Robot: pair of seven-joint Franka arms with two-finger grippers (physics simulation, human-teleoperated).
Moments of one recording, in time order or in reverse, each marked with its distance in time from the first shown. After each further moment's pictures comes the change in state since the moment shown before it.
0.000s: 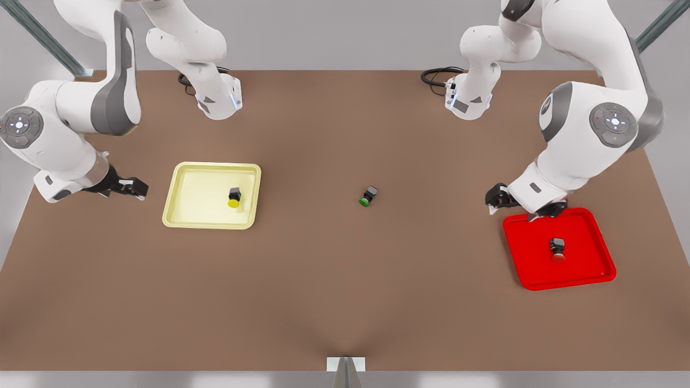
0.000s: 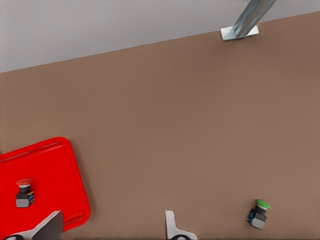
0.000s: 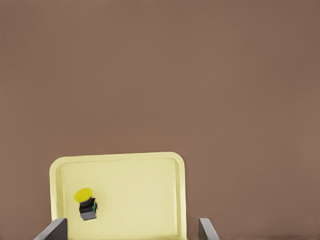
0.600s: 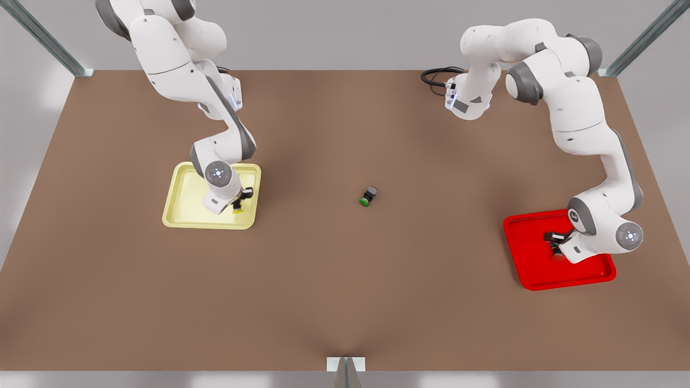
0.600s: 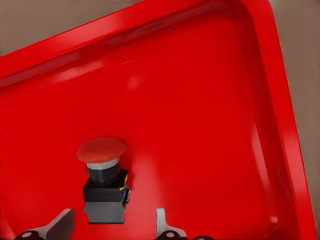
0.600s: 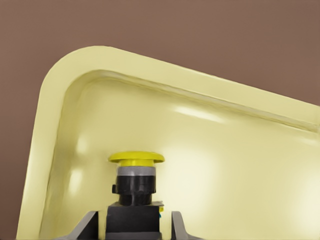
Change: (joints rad) left arm -0.021 0.480 0.622 -0.342 -0.274 0.473 0.656; right arm 0.306 0.224 0.007 -0.645 -0.103 0.690 0.193
